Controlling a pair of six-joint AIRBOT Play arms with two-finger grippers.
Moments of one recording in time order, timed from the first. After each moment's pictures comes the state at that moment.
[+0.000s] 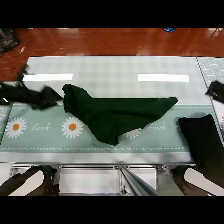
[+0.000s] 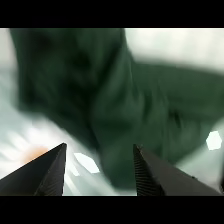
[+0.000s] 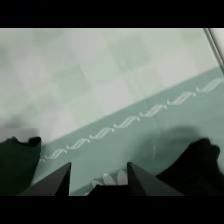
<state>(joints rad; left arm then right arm) 0.18 -1.10 0.87 0.84 -1.29 -1.41 -0.51 -1.21 1.10 -1.37 1.14 1.57</state>
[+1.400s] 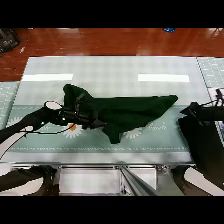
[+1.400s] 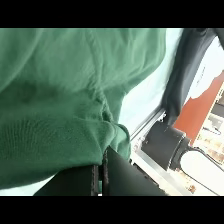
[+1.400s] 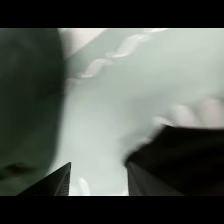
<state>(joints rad) -0.31 -1.36 0.63 0.27 -1.02 -1.14 -0.54 -1.20 0.70 -0.95 1.05 1.33</state>
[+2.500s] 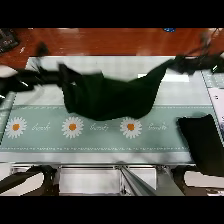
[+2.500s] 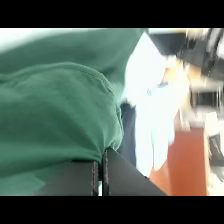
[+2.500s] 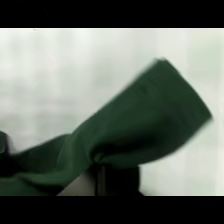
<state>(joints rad) 0.05 -1.25 1.09 0.27 -1.18 -1.16 -0.20 -1.47 1.47 -0.79 1.11 1.31</state>
